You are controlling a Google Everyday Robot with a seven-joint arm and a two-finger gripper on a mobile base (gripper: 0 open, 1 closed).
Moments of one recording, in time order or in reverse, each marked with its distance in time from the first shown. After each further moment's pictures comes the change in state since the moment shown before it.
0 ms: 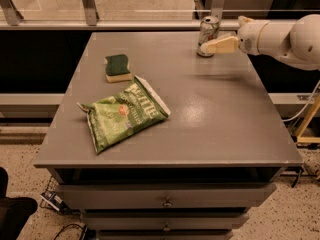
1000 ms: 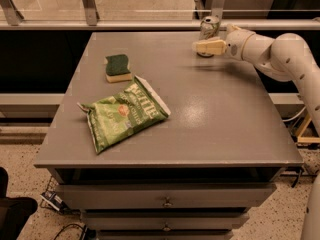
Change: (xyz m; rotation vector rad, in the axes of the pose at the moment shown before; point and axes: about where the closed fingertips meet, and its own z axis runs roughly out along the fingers) arm 0.017 -0.012 0.051 -0.009 -0.149 0.134
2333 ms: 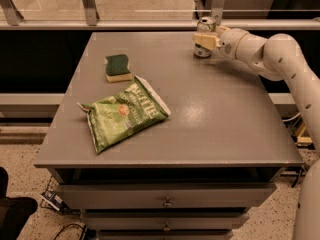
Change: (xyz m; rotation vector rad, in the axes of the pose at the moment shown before) arm -0.001 0.006 0.020 -0.020 -0.034 0.019
